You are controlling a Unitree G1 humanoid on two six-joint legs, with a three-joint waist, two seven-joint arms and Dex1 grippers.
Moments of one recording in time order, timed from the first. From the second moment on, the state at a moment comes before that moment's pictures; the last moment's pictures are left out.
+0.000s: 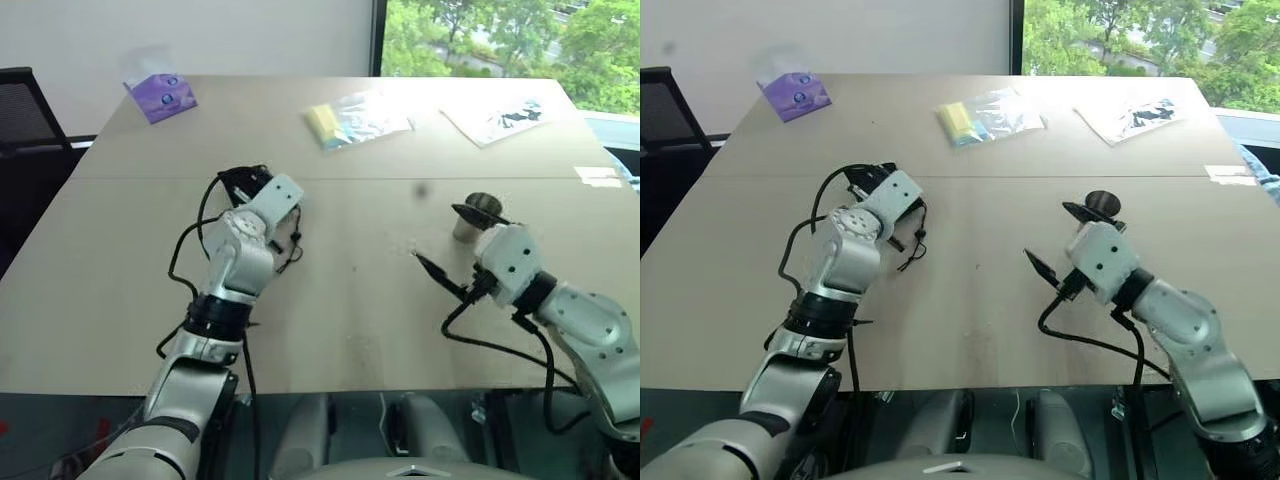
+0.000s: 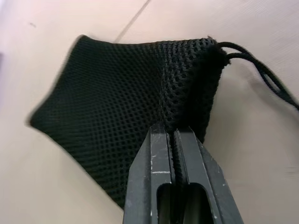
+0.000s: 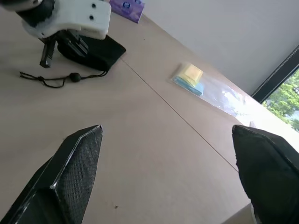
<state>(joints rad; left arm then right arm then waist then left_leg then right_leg) -0.69 0.35 -0.12 0.07 0.53 1.01 -0.65 -0.11 -0.63 0.03 -0.72 0.11 0.46 0.51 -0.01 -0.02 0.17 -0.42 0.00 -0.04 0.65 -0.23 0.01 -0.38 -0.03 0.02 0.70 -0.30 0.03</state>
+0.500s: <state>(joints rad) -0.82 0.23 -0.05 0.01 0.18 1.45 -0.60 -0.29 -0.77 0.04 -0.57 0.08 0.69 0.59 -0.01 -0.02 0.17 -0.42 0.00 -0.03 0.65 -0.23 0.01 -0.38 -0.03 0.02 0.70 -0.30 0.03</state>
